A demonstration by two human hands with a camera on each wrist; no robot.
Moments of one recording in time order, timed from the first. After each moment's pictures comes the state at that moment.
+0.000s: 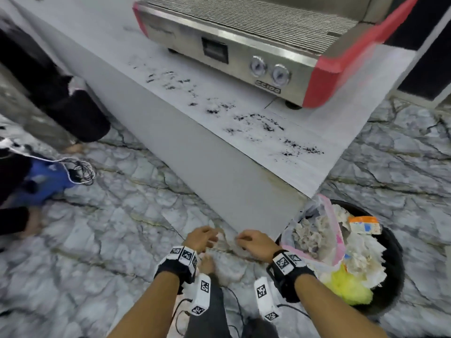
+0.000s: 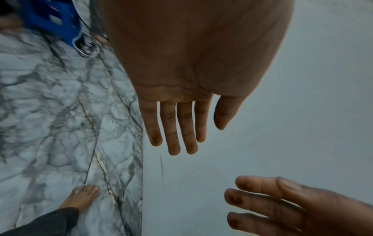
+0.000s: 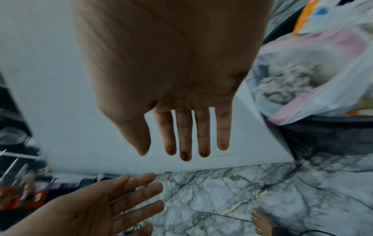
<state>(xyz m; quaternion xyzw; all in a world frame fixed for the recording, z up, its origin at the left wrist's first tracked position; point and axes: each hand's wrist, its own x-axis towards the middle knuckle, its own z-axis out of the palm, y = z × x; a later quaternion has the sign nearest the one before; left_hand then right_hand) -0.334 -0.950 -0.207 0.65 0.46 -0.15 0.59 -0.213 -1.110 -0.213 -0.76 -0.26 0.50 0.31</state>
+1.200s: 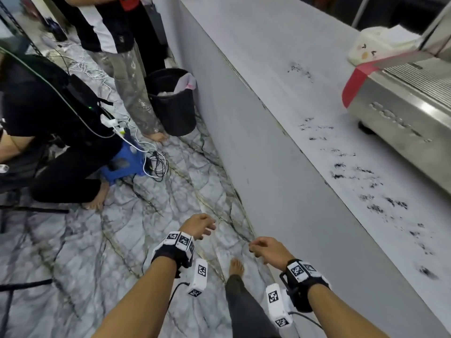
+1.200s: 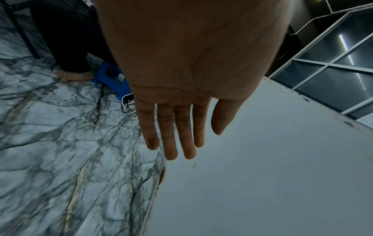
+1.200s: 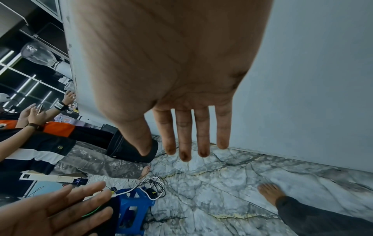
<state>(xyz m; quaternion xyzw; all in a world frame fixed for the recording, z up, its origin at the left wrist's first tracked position) -0.410 -0.458 -0.199 0.55 0.57 0.01 0.62 -0.211 -0.616 -0.214 -0.73 -0.36 0.54 0.22</state>
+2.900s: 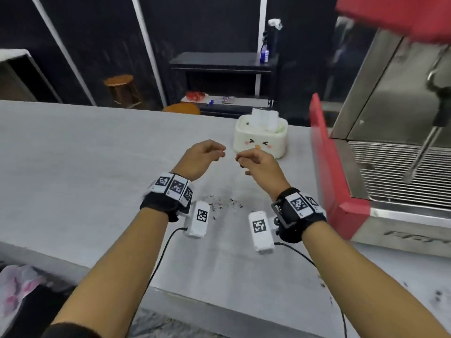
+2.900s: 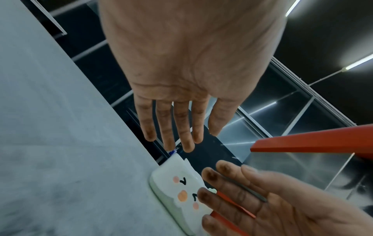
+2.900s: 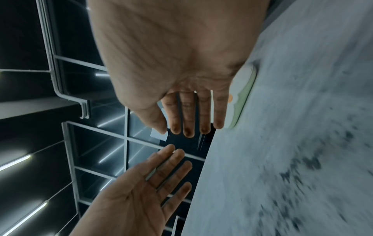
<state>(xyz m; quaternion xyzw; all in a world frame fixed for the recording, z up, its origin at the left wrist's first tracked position) 0.114 -0.040 0.055 0.86 0.02 0.01 0.50 0.127 -0.222 0.028 -0.77 -0.11 0.05 0.63</state>
